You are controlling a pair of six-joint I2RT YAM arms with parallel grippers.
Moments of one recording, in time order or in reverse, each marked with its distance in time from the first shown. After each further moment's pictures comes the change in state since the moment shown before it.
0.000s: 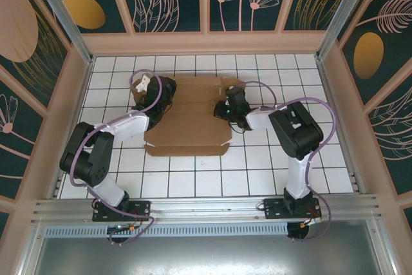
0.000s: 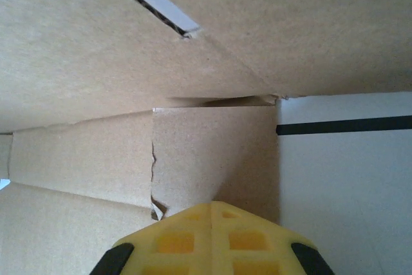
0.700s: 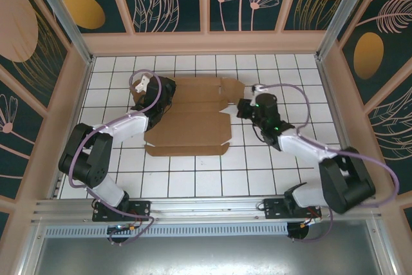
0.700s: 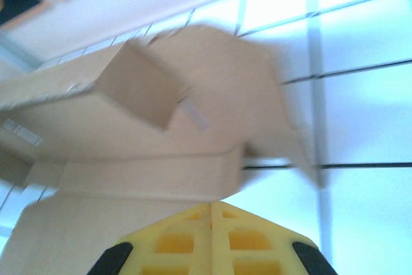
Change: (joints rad) left arm 0.000 -0.014 -0.002 -0.019 -0.001 -0.008; right arm -0.088 -0.676 -0.378 0.004 0.212 -0.233
